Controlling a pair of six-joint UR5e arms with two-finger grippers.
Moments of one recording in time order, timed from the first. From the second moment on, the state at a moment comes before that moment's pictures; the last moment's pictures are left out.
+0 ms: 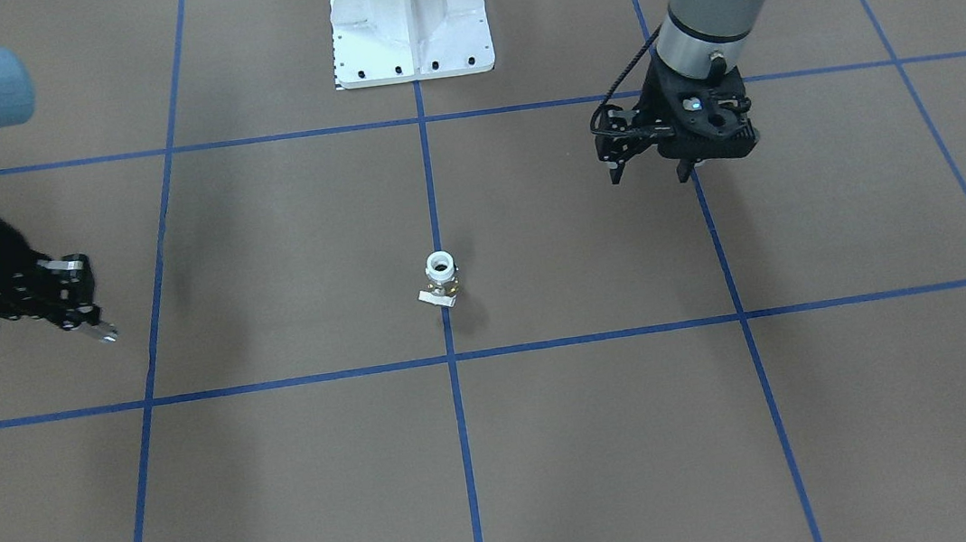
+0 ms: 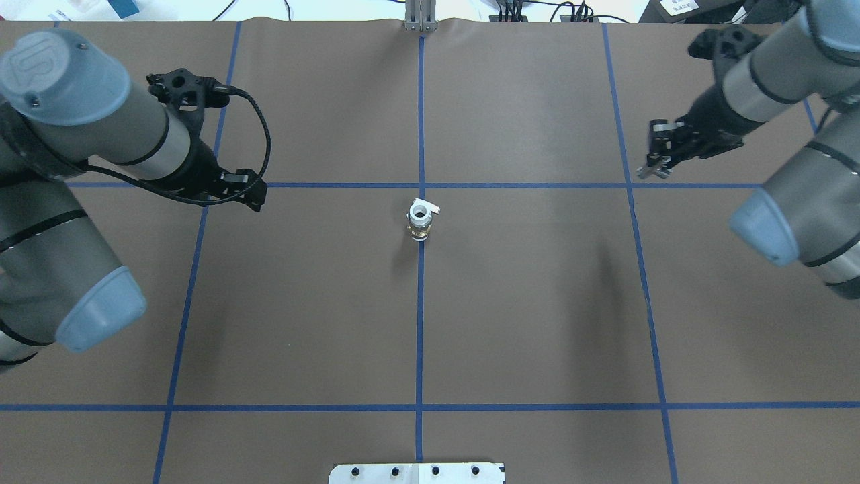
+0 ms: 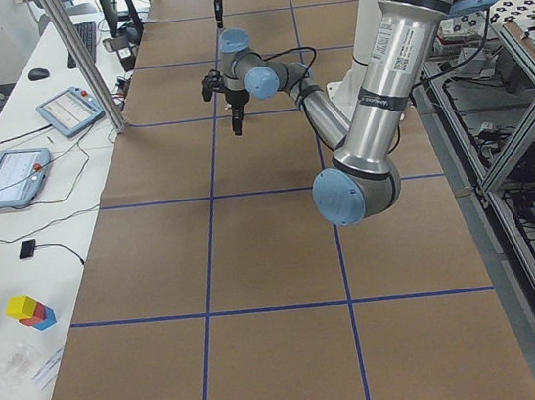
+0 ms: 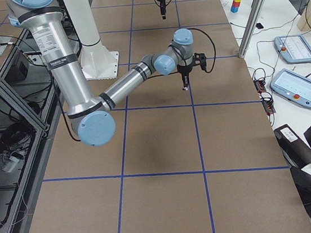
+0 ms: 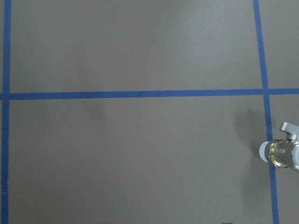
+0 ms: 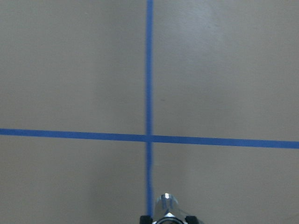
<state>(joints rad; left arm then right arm) -0.80 -1.96 -1.99 -1.51 -2.04 -0.87 0.94 -1.19 1.83 -1.50 2.16 0.96</state>
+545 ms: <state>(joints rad) -0.96 -1.77 -2.01 -1.53 -2.13 -0.57 0.65 -0.82 1.76 -1.69 1.94 1.30</state>
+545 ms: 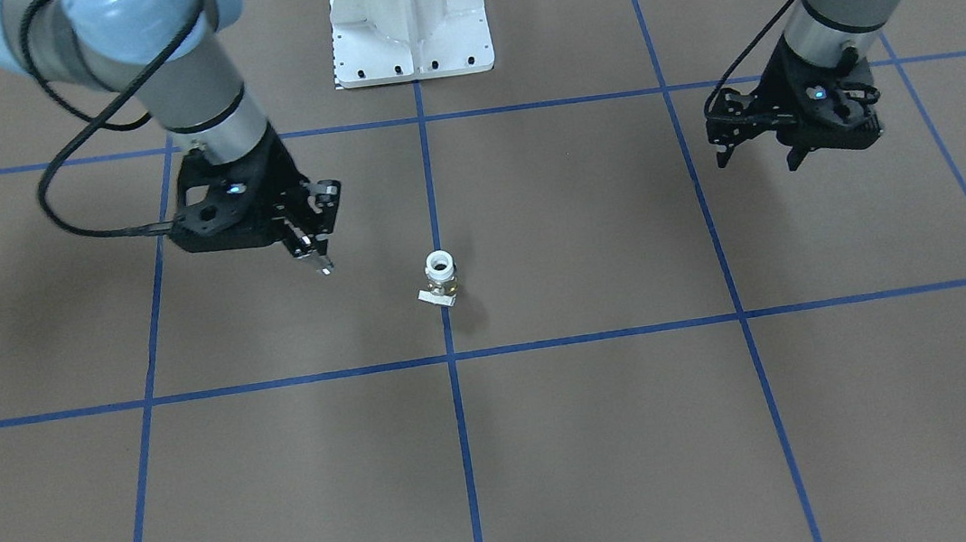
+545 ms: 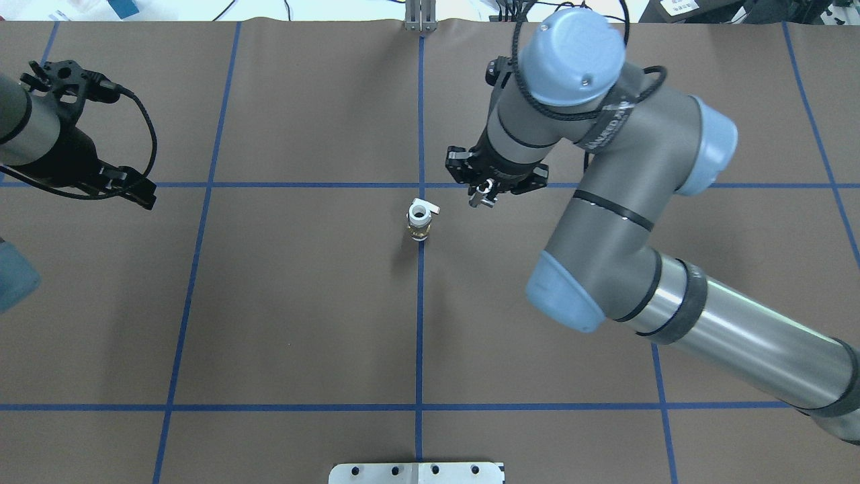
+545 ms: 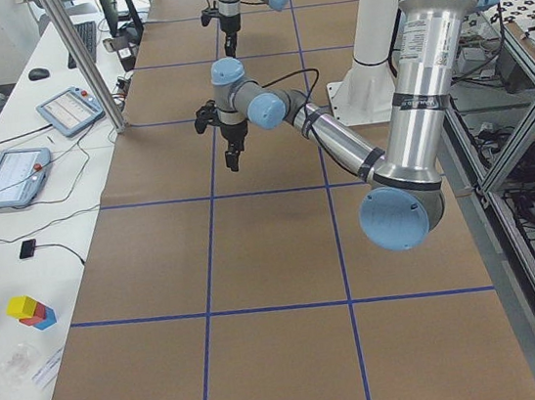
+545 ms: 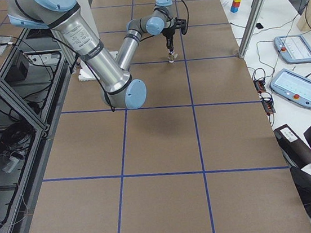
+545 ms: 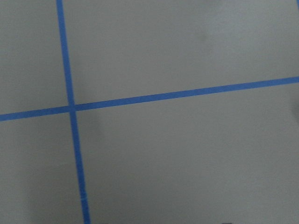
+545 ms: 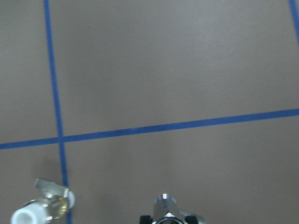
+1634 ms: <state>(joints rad) -1.05 -1.71 -2.02 -1.53 -2.15 -0.41 0.59 -0.68 1.60 -1.70 1.90 1.36</state>
